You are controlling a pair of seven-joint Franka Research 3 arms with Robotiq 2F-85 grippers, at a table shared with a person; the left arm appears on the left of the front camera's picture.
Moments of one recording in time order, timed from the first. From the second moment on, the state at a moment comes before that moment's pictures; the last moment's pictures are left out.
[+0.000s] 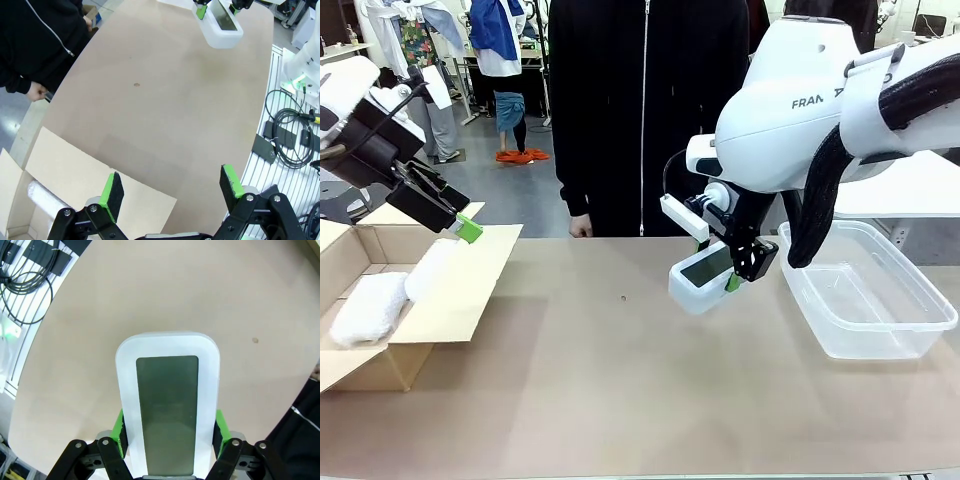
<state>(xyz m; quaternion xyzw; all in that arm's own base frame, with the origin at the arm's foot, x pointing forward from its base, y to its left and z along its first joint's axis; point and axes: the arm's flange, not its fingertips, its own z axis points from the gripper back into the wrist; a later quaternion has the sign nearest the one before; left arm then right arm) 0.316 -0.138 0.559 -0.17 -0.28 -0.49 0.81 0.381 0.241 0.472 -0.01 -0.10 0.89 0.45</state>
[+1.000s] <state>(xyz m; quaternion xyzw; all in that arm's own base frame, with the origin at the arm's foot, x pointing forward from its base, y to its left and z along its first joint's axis) 0.316 -0.138 0.559 -0.17 -0.28 -0.49 0.81 0.385 0.249 0.472 -0.05 -0.13 0.81 0.56</state>
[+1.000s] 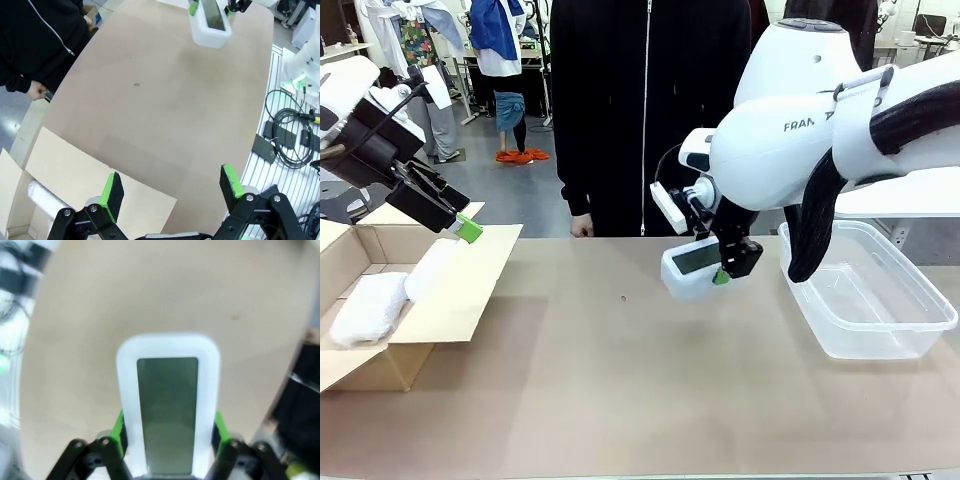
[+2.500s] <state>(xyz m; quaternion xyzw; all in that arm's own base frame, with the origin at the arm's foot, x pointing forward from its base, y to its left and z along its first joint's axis) 0.316 -0.138 0.559 -0.17 -0.28 -0.49 0.81 0.483 -0.029 0.423 0.12 -0.20 0.09 0.97</state>
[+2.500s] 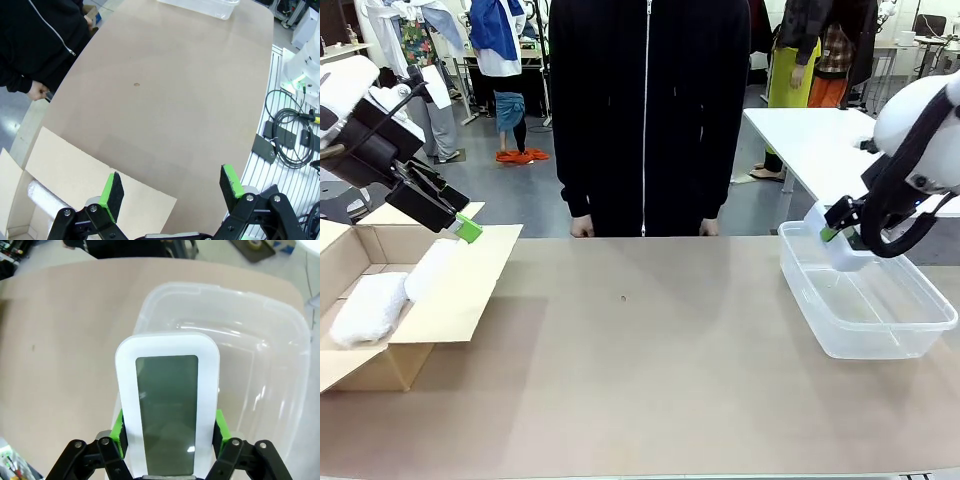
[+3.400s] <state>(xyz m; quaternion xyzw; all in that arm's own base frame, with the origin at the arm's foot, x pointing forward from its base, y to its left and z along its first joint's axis) 0.316 -0.138 0.559 -0.17 -0.28 -0.49 0.81 0.510 -0.033 0.340 0.10 -0.11 0.07 0.99</state>
